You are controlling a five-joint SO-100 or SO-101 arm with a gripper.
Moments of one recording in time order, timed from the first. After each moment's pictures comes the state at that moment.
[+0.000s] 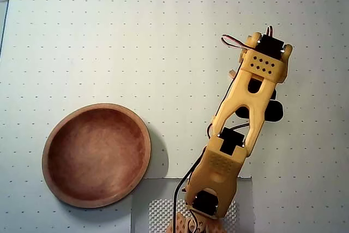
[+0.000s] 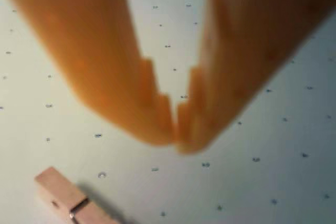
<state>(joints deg) 22.2 64.8 50.3 99.8 -103.4</state>
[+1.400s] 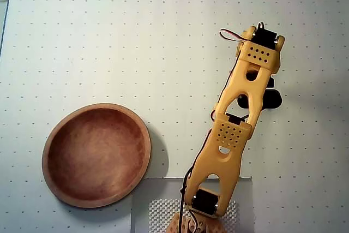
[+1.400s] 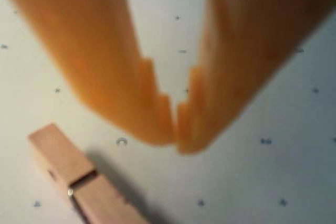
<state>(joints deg) 20.7 41.0 28.6 100.1 -110.0</state>
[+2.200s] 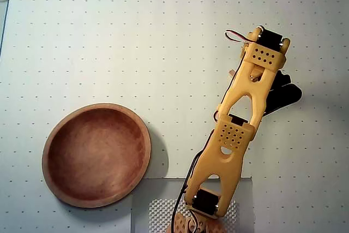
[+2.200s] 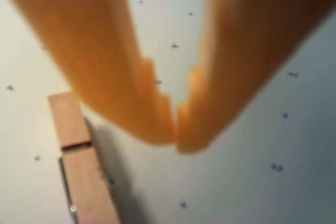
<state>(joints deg) 21.9 41.0 28.6 100.1 -133.6</state>
